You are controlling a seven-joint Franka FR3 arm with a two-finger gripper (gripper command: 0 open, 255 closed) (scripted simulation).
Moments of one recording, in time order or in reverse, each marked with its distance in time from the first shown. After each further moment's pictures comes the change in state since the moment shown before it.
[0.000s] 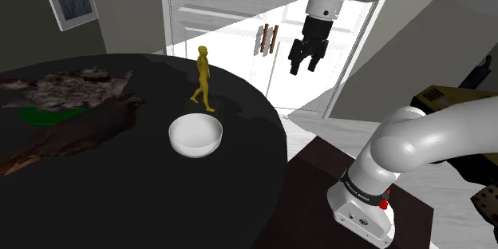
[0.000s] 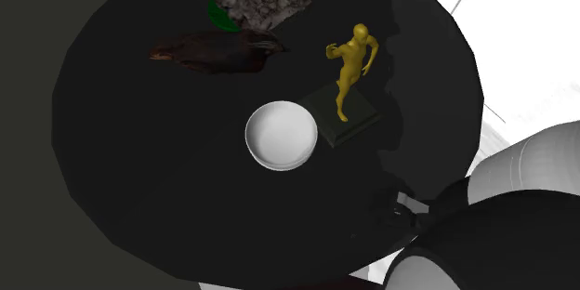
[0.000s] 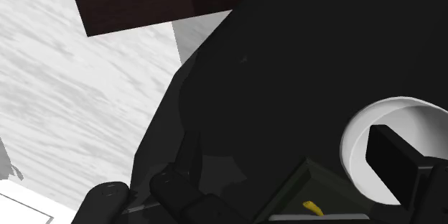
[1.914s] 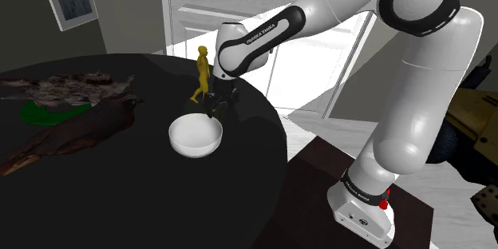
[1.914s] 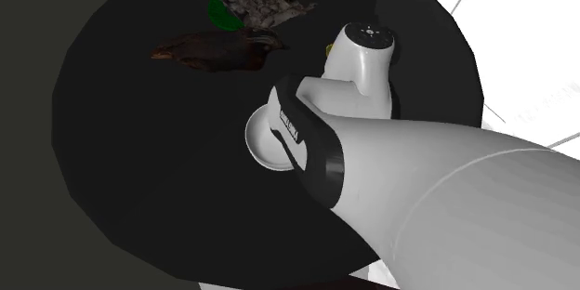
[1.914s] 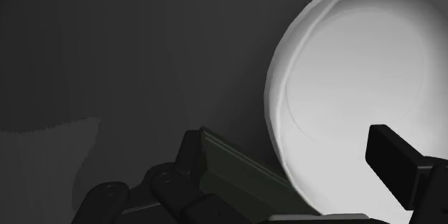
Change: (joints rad) arm 0.094 0.965 0.156 0.287 0.038 0.674 0.154
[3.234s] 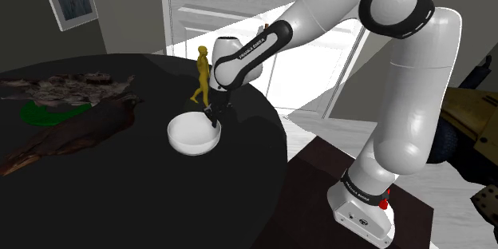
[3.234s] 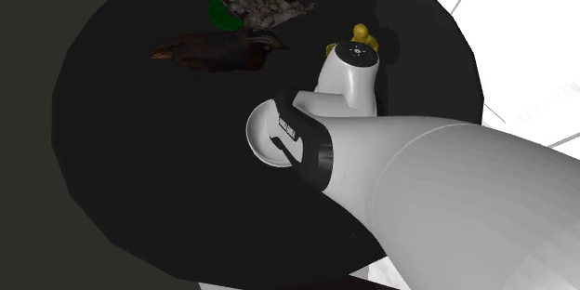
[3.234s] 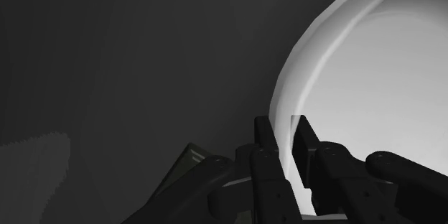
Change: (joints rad) arm 0.013 0.108 -0.002 0.014 -0.014 0.094 0.010
